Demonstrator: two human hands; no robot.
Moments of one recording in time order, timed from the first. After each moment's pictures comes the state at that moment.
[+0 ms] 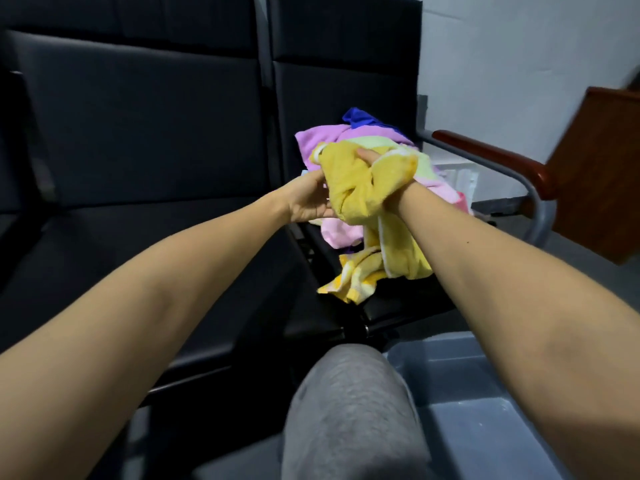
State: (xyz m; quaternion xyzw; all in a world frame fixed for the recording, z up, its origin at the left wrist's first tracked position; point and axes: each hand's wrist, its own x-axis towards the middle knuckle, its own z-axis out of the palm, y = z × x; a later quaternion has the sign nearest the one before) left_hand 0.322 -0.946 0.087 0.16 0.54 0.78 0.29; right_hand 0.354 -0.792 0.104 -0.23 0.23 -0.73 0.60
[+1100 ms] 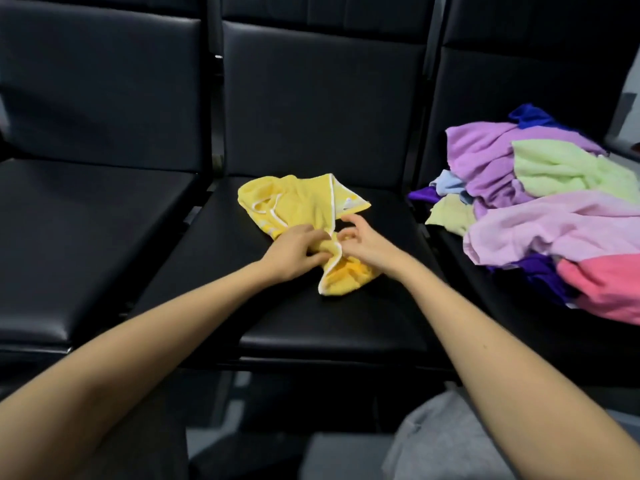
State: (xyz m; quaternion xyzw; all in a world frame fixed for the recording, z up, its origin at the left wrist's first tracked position) left_hand 0.401 -1.184 -0.031 0.14 0.95 0.25 -0.15; right_hand 0.379 -1.008 0.015 -0.22 0.85 -0.45 0.18
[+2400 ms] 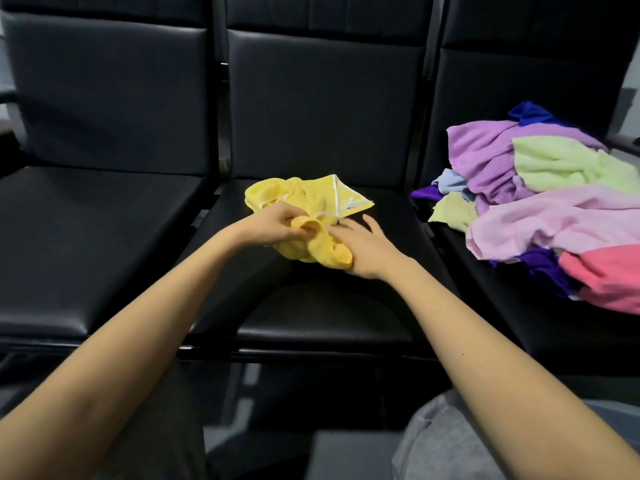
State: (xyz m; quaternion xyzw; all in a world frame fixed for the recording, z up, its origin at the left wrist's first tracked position) left_hand 0.433 -1.216 0.042 0.12 0.92 0.36 0.00; right_hand 0.389 -1.017 0.012 -0.38 0.93 -0.03 0.00
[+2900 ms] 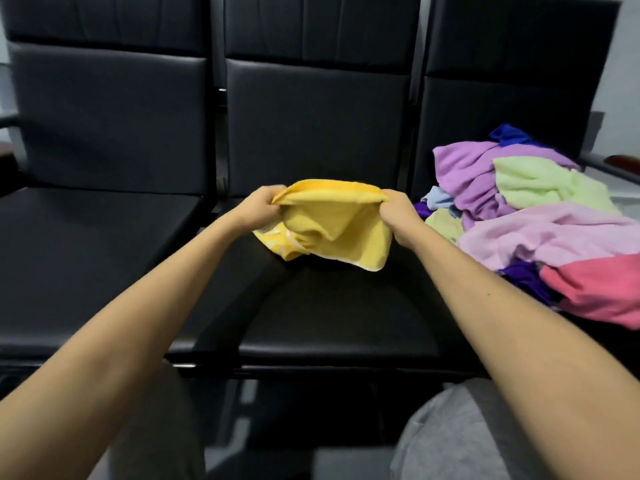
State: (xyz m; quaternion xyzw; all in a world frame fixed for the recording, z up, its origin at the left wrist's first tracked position) left_hand 0.397 -1.240 0.070 0.06 0.93 0.35 -0.12; right_hand 0.369 -1.003 0.087 -0.10 0.86 -0.49 -0.04
